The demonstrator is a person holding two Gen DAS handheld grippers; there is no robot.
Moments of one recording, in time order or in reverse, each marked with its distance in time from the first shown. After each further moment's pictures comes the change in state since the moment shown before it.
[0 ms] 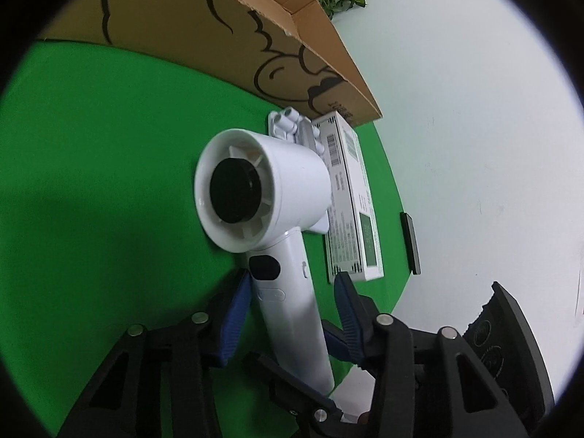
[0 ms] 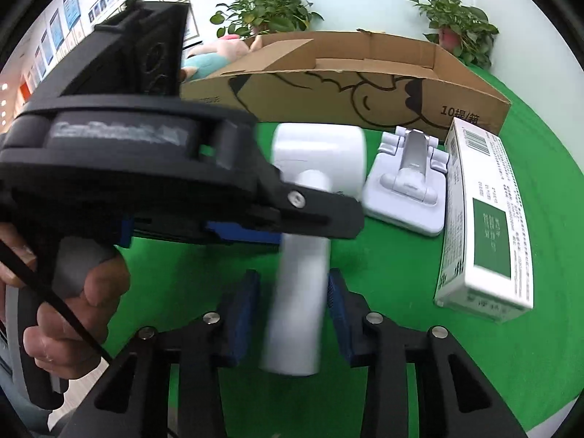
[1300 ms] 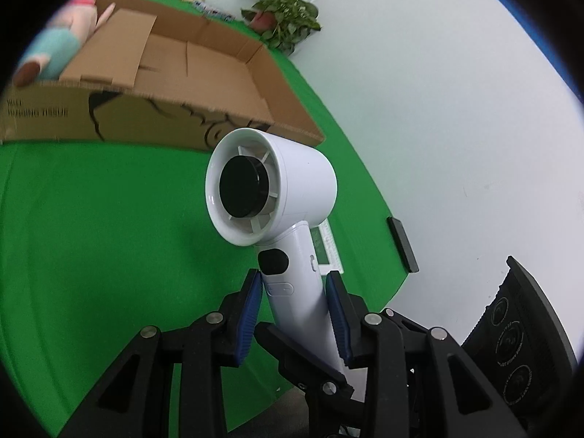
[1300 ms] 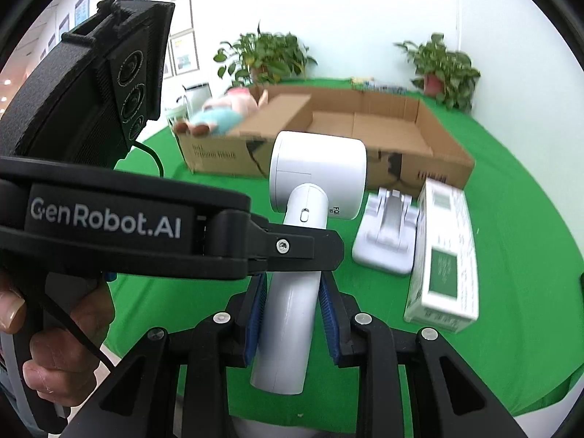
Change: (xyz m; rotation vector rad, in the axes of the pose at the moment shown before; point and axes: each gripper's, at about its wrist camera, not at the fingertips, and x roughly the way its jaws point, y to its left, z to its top) left arm -0.042 -0.070 -0.015 0.197 -0.153 0.073; right arm -0.062 0.019 0.024 -0.033 -0.193 -0.069
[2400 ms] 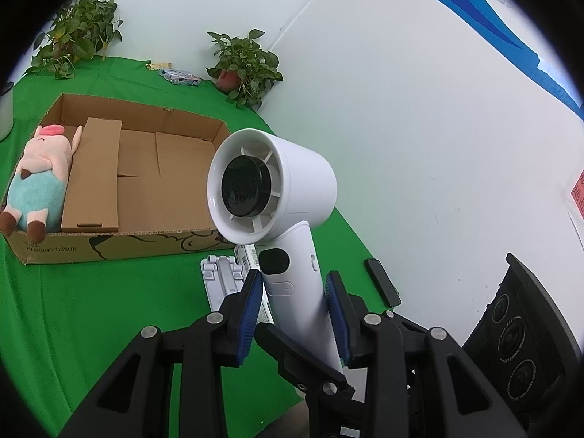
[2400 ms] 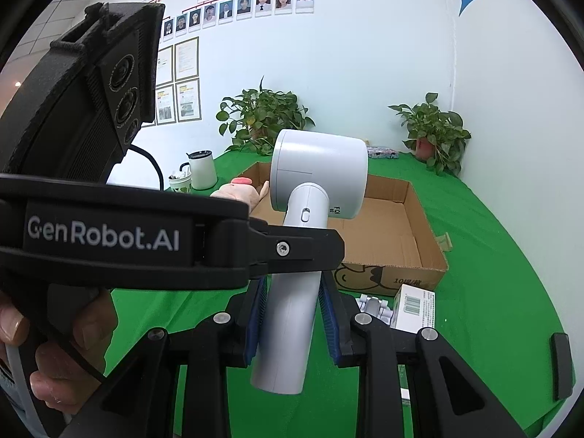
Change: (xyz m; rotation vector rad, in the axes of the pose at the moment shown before) left arm -0.064 -0.065 0.053 0.147 -0.146 -0.006; right arm -0.051 0.006 0.090 -0.040 -0.170 -0.037
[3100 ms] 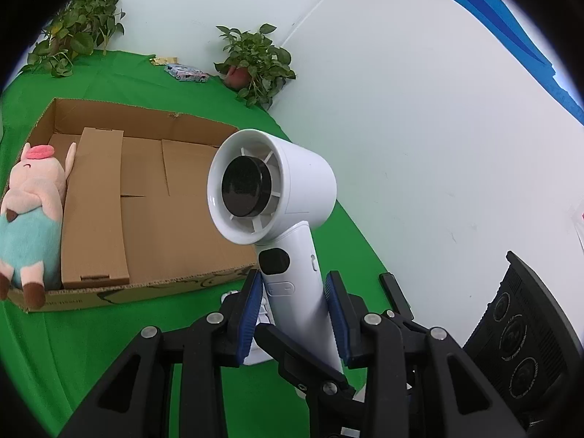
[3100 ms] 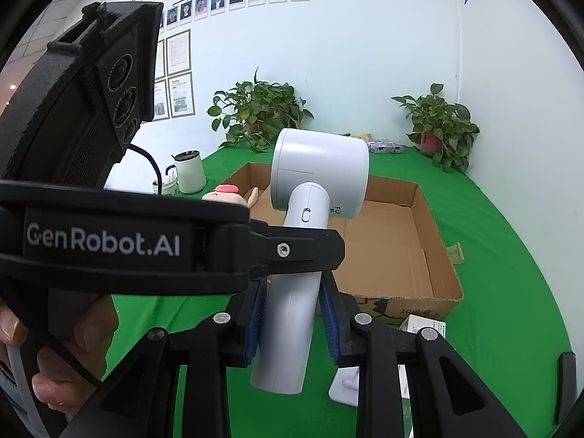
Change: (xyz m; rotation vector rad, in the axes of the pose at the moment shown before) left arm 0.032 0.041 0.049 -0.029 0.034 0.011; right arm 0.072 -0.004 0.041 0.020 0.048 0.014
